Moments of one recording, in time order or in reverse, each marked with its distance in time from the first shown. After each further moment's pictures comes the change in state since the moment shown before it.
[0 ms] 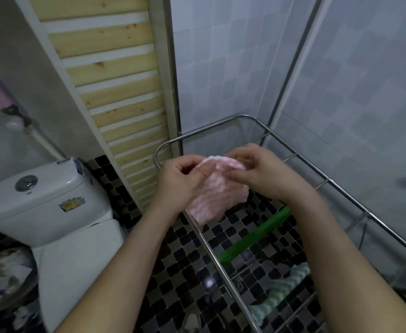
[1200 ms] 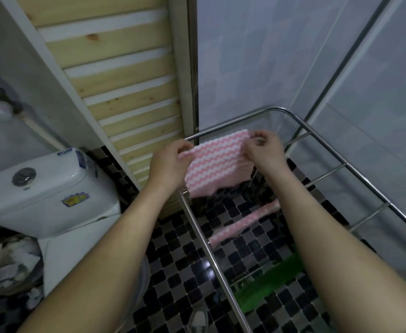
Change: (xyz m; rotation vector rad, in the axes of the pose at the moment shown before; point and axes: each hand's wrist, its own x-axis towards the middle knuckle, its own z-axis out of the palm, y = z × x) left_hand 0.141 -0.108 -0.049 0.633 0.189 -0.087; right_hand 0.181 0.113 0.060 0.357 0.449 0.324
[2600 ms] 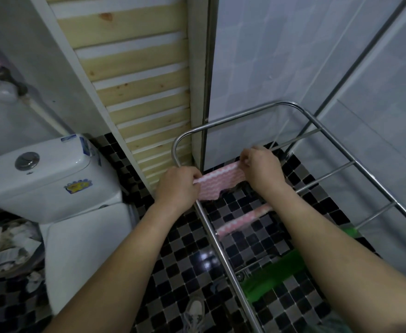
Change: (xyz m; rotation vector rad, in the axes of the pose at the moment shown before) left_hand -0.046 -0.028 0.009 0.334 -0.185 0.035; right_hand -0.024 0.031 0.018 -0.903 -0.145 -0.422
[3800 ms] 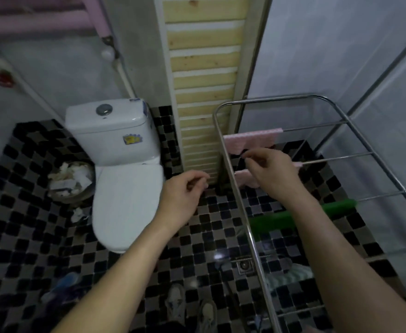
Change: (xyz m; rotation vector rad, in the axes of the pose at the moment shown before) left_hand -0.216 0.019 -0.011 -0.590 0.288 -0.219; right_hand -0.162 -0.061 -0.077 0.484 -0.171 -0.121
